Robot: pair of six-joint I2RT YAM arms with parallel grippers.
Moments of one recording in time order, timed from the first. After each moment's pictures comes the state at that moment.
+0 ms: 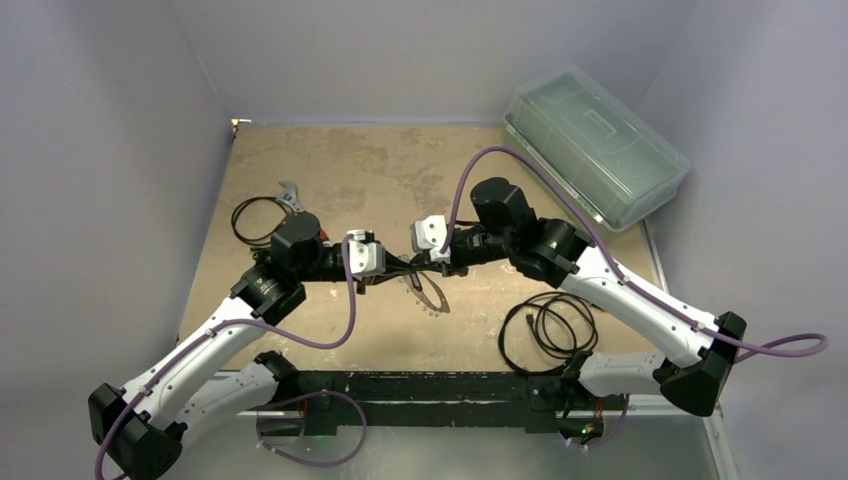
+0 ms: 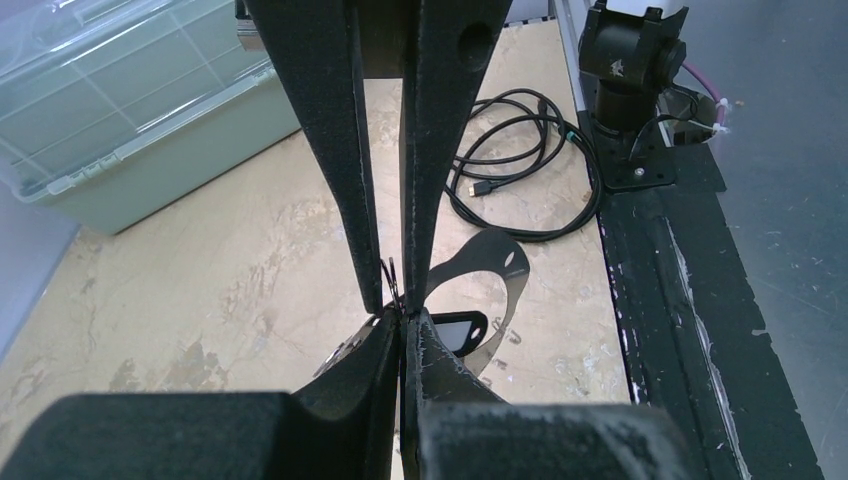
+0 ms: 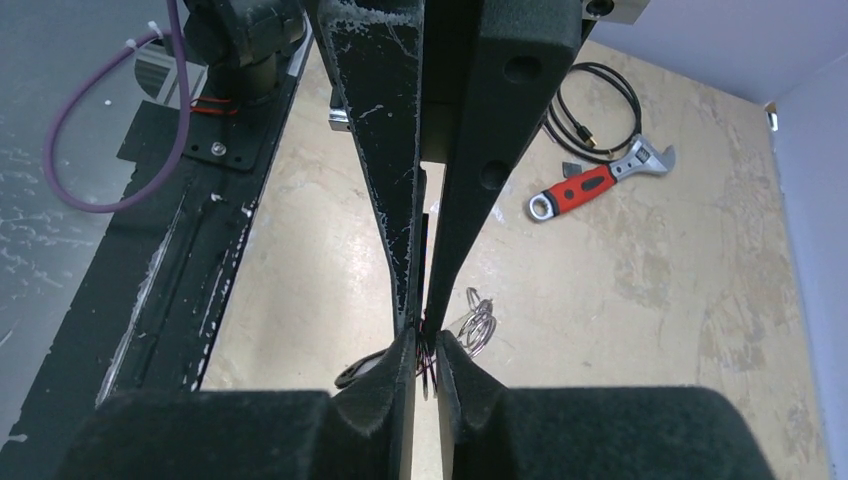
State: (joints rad) left arm -0.63 0.87 0.77 -0.10 0.82 0.38; right arm 0.89 1.24 1.28 -0.55 -0.59 -0.64
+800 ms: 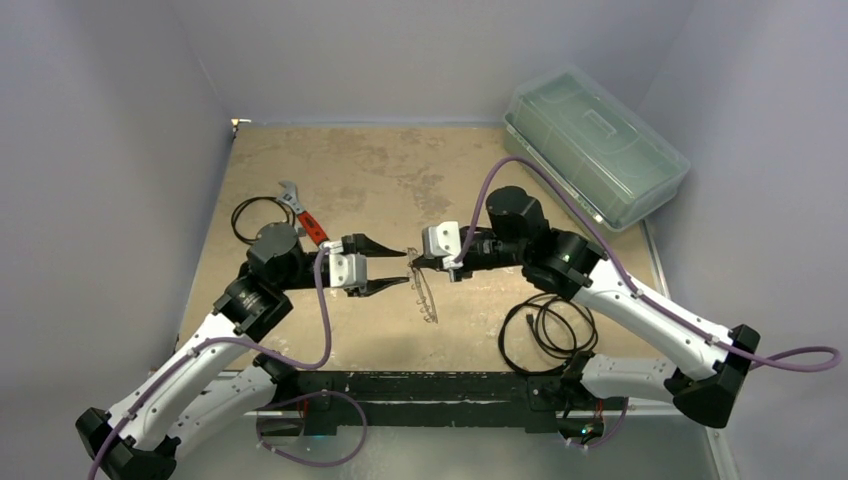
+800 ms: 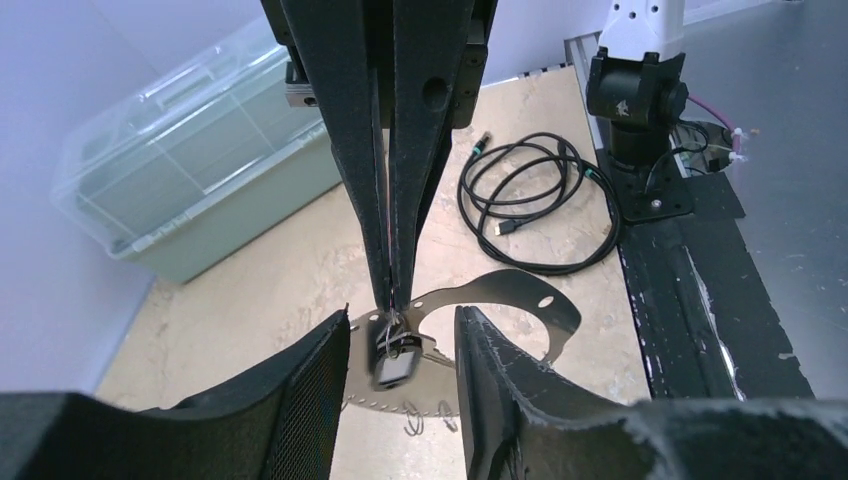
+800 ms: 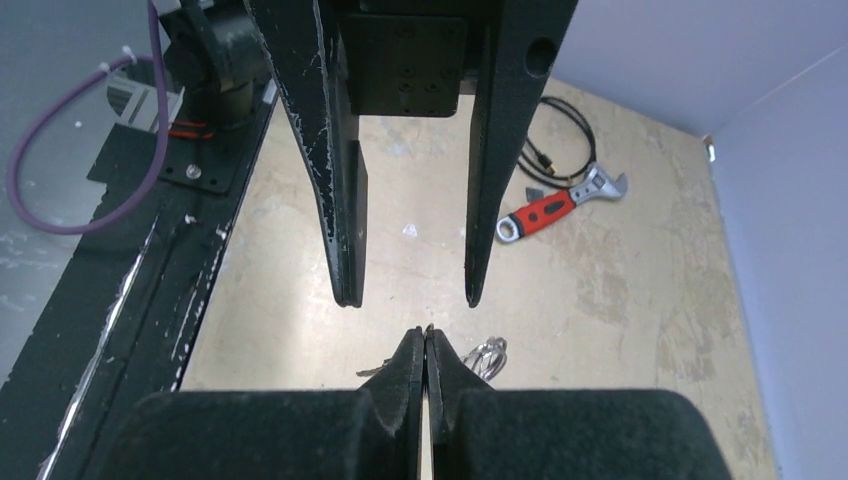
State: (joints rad) left arm -0.63 0.77 0.77 -0.06 0.82 0.38; right arm 0.90 1.17 1.21 -0.45 -0.57 -0.63
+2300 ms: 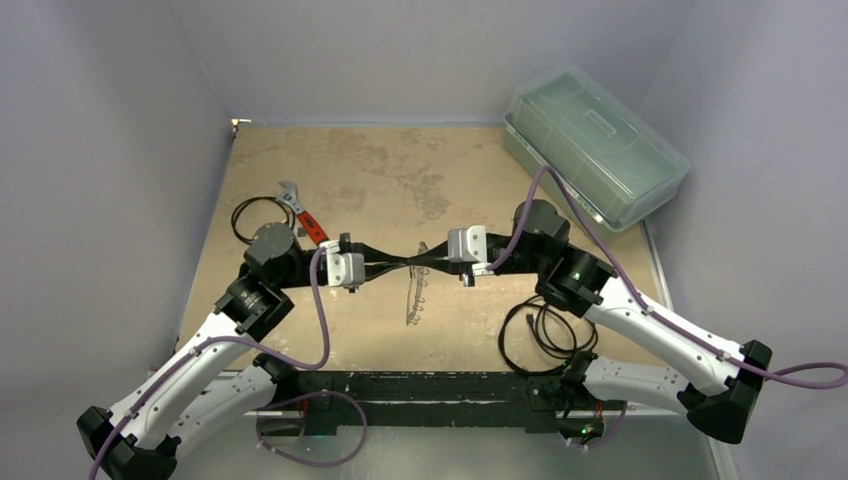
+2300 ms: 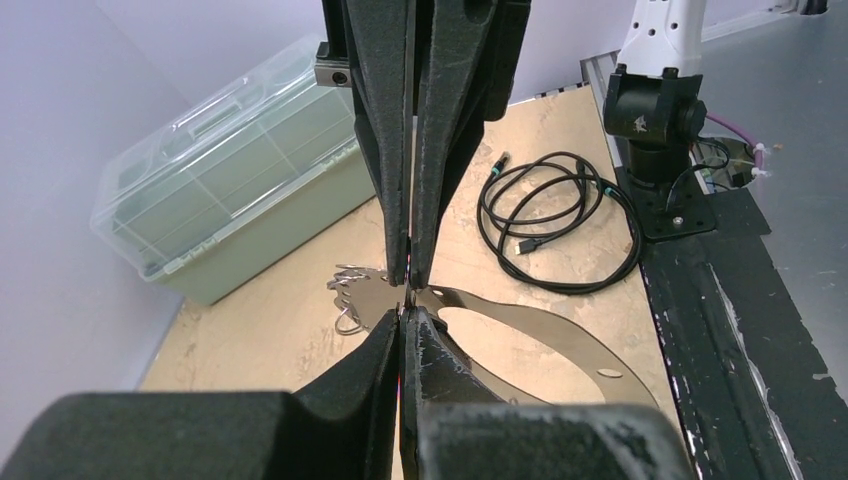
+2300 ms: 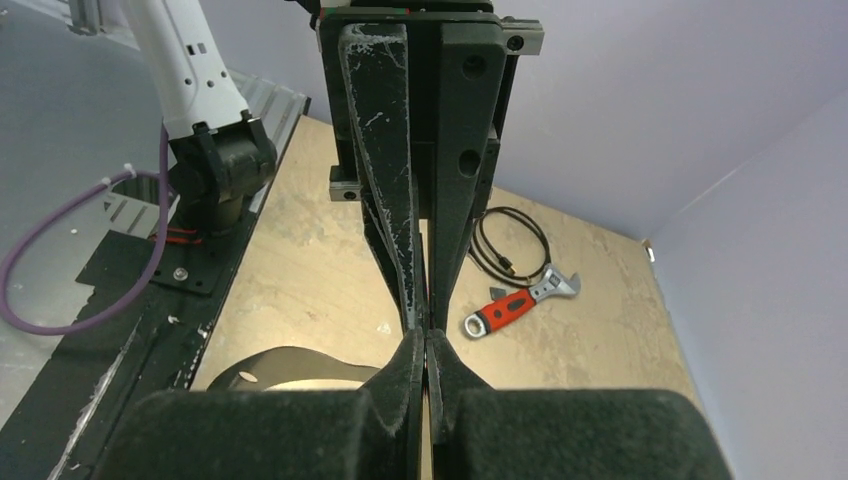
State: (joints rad) left arm -0.63 0.76 0.75 0.02 0.82 0.37; right arm 0.90 1.04 1.05 -0.13 -0.63 -0.50
